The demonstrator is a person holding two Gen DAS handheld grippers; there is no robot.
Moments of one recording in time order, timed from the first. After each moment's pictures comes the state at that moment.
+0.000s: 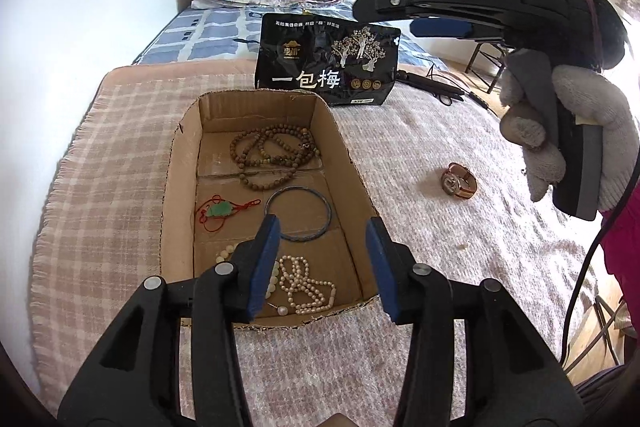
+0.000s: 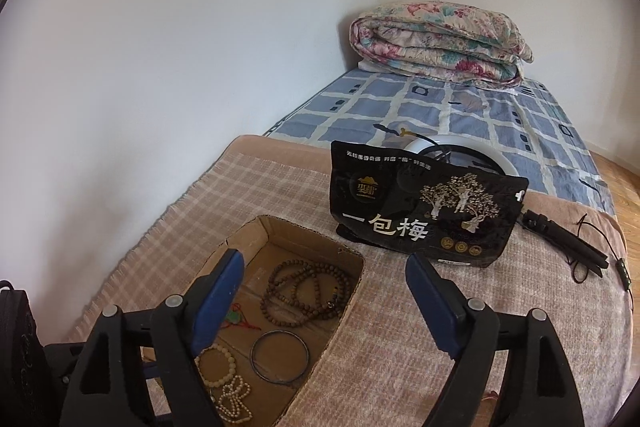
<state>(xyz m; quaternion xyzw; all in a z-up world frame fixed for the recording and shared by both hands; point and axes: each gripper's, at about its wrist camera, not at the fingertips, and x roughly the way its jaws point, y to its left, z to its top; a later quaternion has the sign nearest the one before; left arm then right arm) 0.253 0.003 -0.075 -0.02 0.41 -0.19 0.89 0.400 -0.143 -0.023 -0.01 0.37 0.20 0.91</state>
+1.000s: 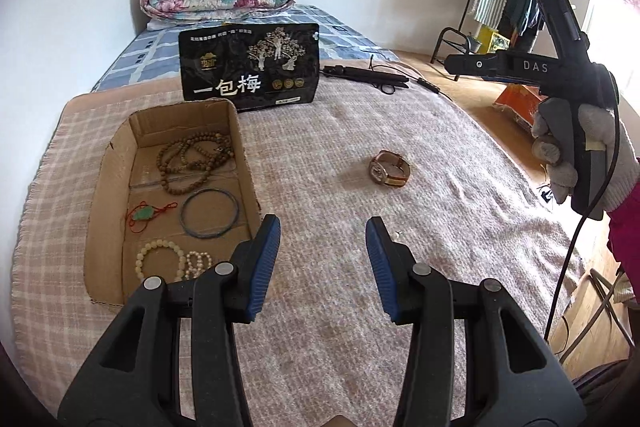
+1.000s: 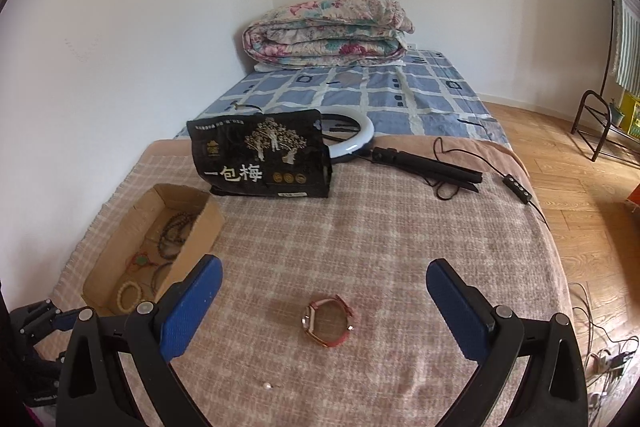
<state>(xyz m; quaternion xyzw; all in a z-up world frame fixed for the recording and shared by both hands) 0.210 -0.082 -0.068 0.02 0.39 -0.24 0.89 0.311 -0.327 -0.034 0.03 0.38 0.06 0.92</state>
